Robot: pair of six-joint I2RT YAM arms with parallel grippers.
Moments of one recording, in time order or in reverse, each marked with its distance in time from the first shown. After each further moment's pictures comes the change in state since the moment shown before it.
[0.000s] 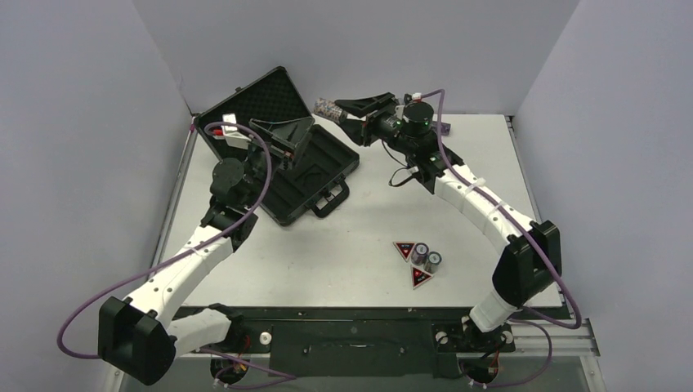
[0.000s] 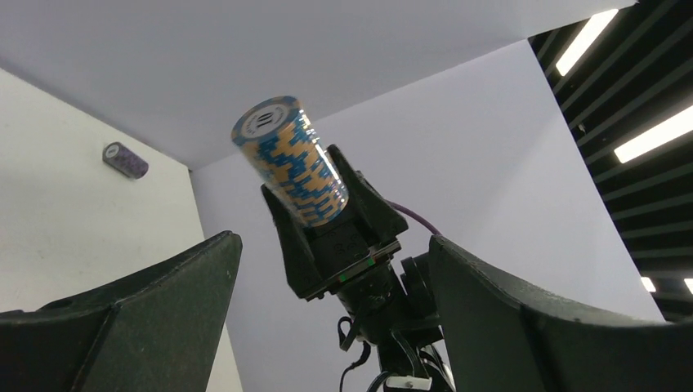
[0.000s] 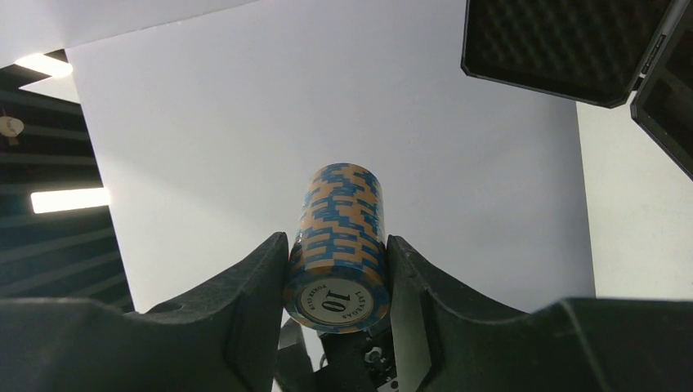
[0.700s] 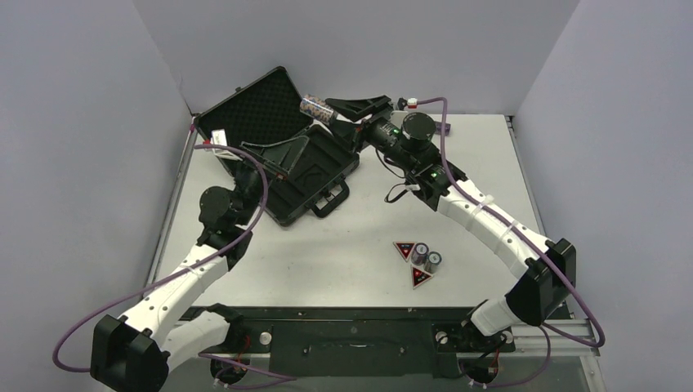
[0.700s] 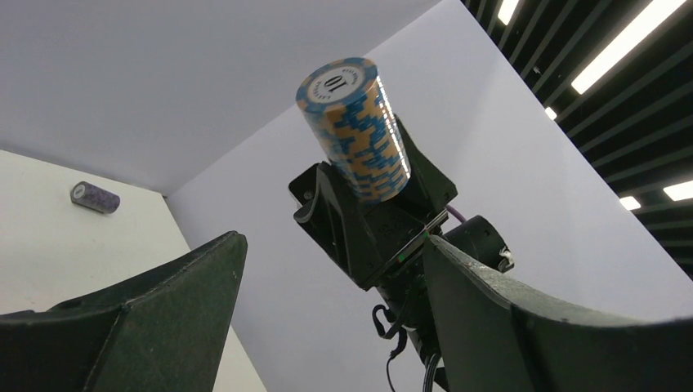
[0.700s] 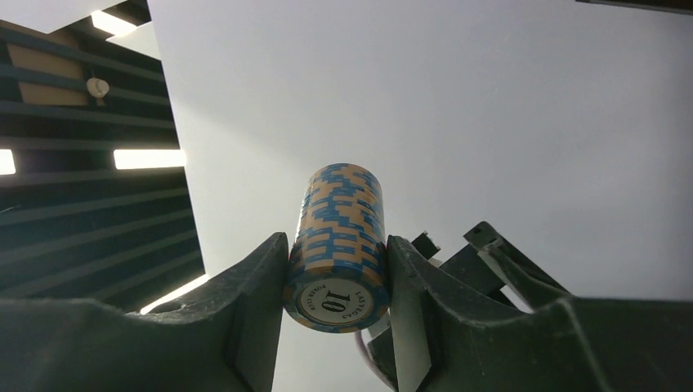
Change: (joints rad) left arm -0.001 -0.118 -0.155 0.256 0.072 0.116; right arm 0.137 -0.133 -0.035 0.024 0.129 0.095
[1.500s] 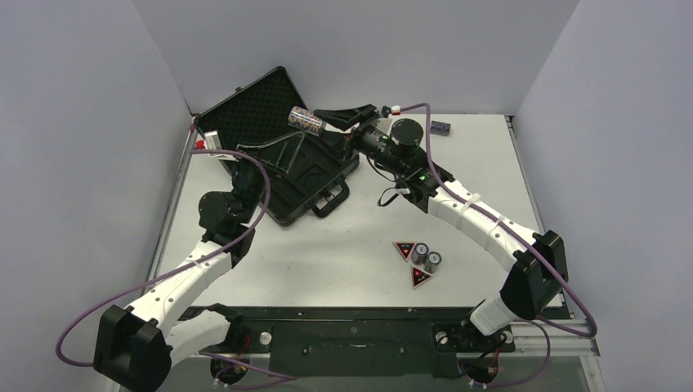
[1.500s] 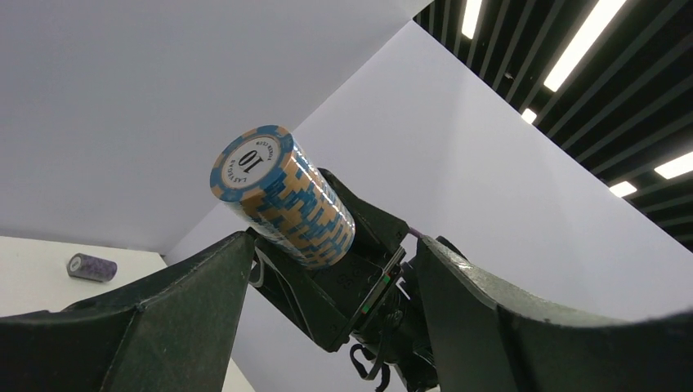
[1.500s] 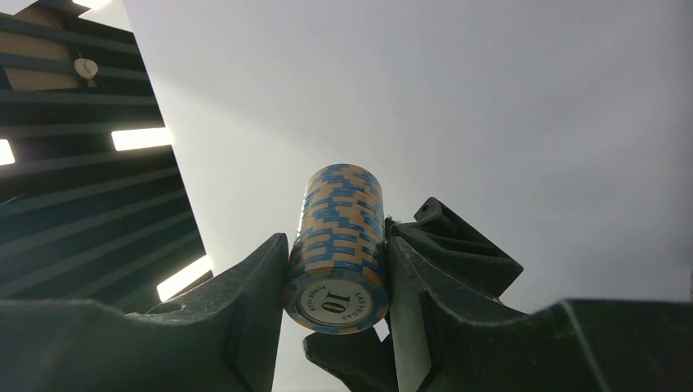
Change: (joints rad) left arm 0.003 0.032 -0.036 0.205 -0.012 0.094; right arm 0.032 0.047 -0.043 0.095 -0.081 0.070
